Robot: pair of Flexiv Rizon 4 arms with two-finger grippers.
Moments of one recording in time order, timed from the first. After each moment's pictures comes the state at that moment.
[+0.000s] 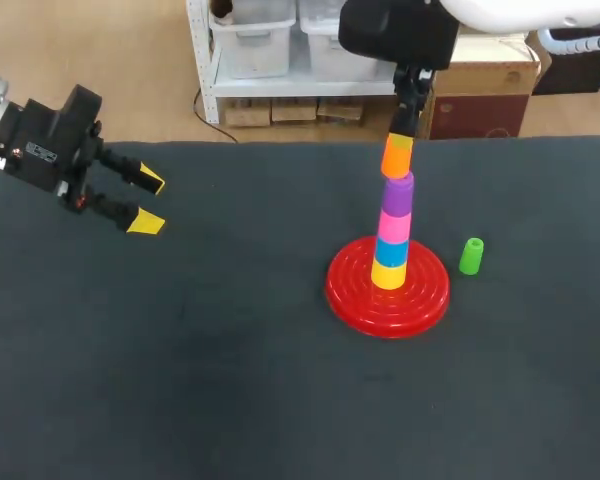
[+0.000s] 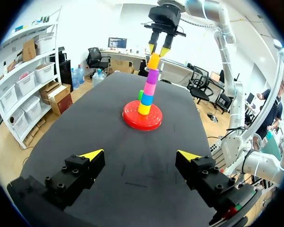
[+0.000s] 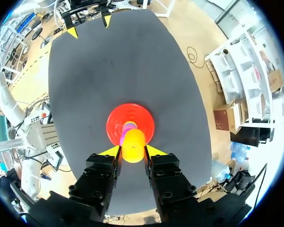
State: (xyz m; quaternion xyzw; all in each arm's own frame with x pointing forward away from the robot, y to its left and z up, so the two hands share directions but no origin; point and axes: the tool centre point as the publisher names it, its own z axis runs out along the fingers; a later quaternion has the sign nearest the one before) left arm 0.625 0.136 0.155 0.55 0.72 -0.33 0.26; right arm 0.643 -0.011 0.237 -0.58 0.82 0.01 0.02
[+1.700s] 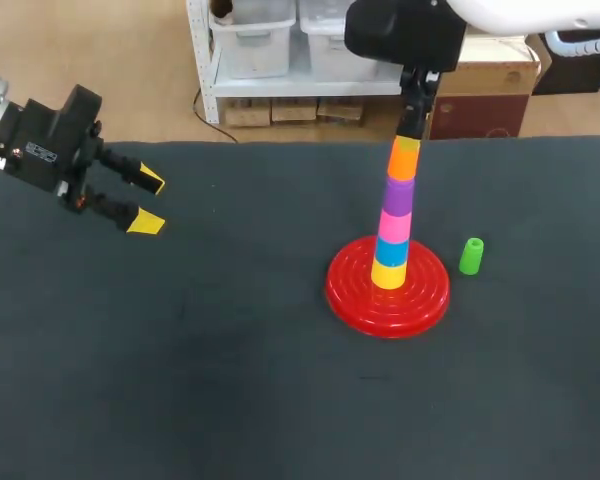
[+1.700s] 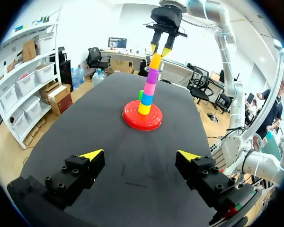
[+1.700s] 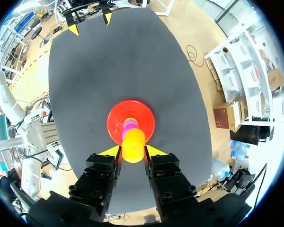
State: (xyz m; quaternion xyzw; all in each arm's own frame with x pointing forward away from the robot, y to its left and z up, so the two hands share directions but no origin) left arm 0.625 0.136 0.155 0.55 0.72 -0.33 0.26; right arm 0.639 -0.018 0.239 -0.57 0.82 0.01 0.02
